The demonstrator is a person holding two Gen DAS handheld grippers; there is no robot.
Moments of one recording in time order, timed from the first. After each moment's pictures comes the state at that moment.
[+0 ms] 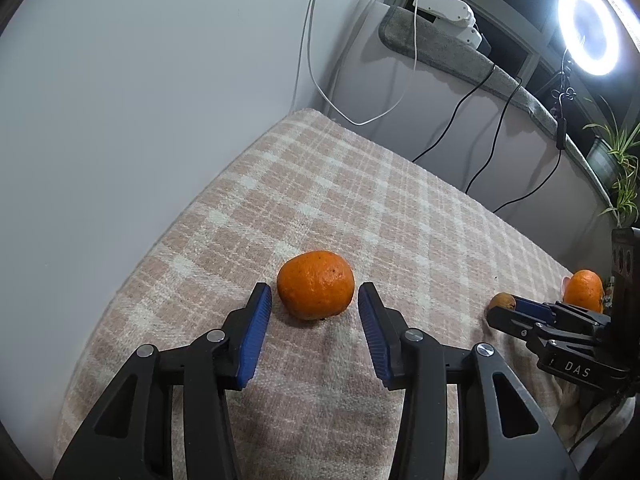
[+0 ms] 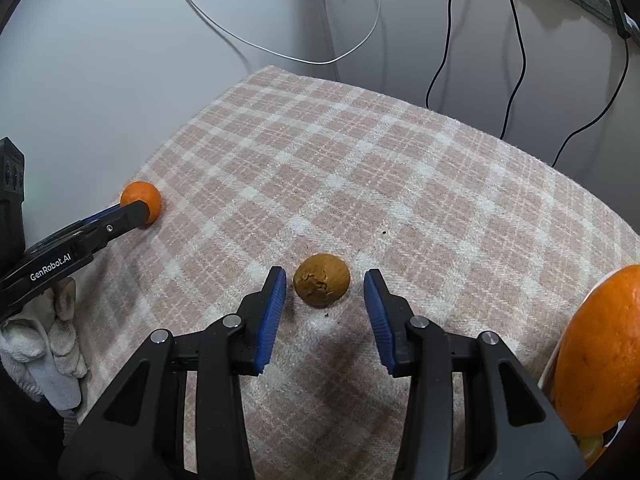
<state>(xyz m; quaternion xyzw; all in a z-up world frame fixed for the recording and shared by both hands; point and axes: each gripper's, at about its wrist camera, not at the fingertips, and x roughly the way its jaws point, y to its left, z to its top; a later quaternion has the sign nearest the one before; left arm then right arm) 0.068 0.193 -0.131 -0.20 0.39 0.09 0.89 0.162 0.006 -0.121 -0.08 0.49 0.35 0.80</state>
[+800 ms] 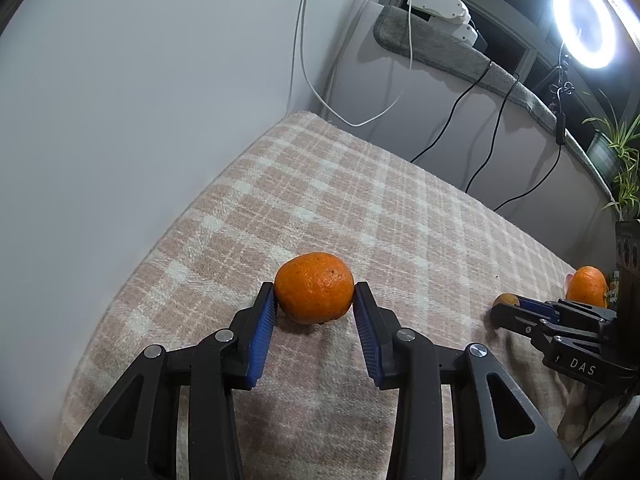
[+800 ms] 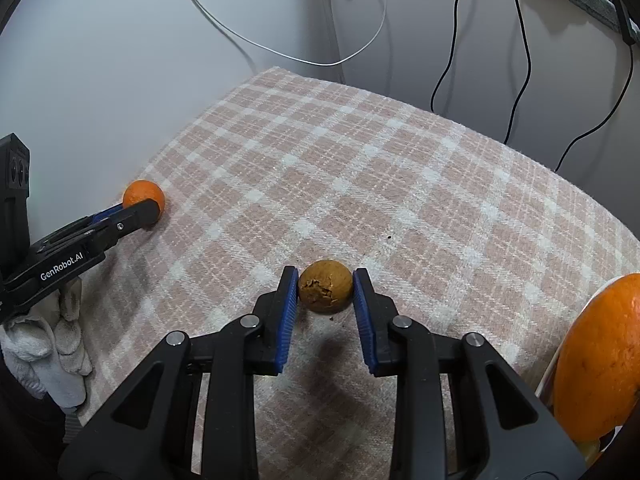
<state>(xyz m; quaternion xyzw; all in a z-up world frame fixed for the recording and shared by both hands) 0.069 0.189 -0.129 -0.18 0.38 0.09 0.90 0.159 0.009 -0.117 -0.08 0.48 0.36 0.79</state>
